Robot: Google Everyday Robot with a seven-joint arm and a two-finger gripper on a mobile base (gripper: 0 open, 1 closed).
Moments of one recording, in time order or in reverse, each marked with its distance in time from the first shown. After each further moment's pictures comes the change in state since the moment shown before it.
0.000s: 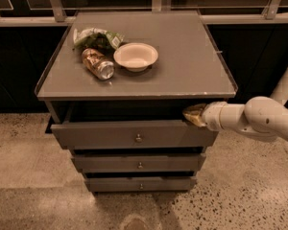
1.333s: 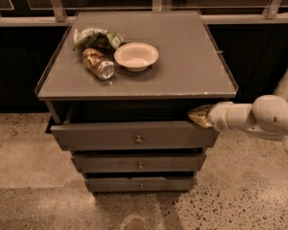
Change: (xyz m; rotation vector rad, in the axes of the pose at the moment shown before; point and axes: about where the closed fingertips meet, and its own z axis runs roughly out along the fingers) arm 0.004 -0.007 -0.013 -0.028 0.010 0.026
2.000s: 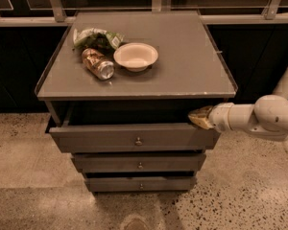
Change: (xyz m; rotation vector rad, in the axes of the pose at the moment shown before) arm 0.000 0.008 -0.002 -0.036 0.000 0.009
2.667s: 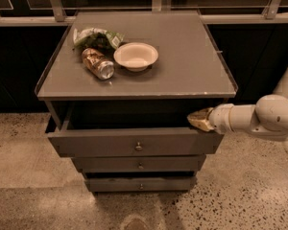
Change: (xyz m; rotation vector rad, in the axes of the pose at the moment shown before) arm 0.000 0.013 -0.004 -0.055 -0.005 0.010
